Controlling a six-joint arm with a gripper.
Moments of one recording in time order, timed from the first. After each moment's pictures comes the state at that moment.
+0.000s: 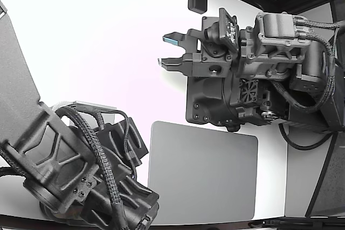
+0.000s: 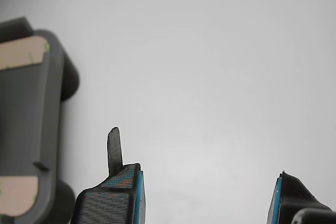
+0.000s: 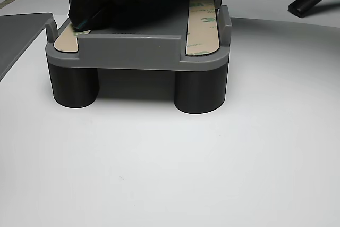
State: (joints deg) arm -9.8 168.0 152.5 55.6 -6.0 2.9
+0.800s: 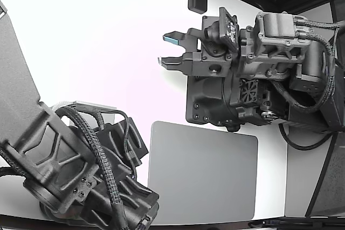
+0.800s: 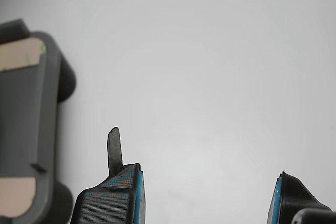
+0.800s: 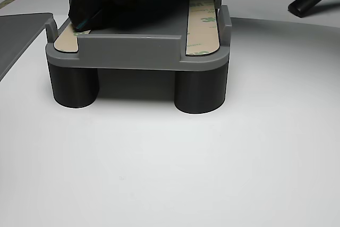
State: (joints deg) arm -9.9 168.0 152.5 55.5 -5.8 3.1
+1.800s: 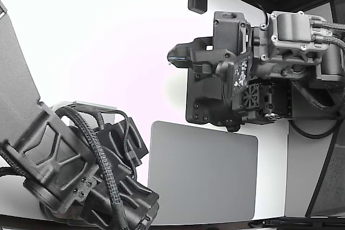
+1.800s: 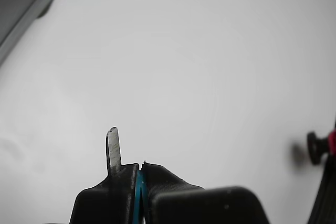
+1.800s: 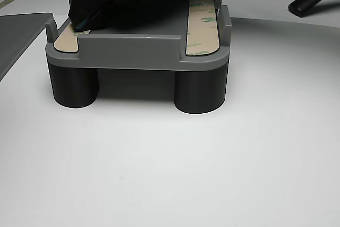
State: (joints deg) arm 0.1 157.2 136.3 64.5 4.1 -39.7
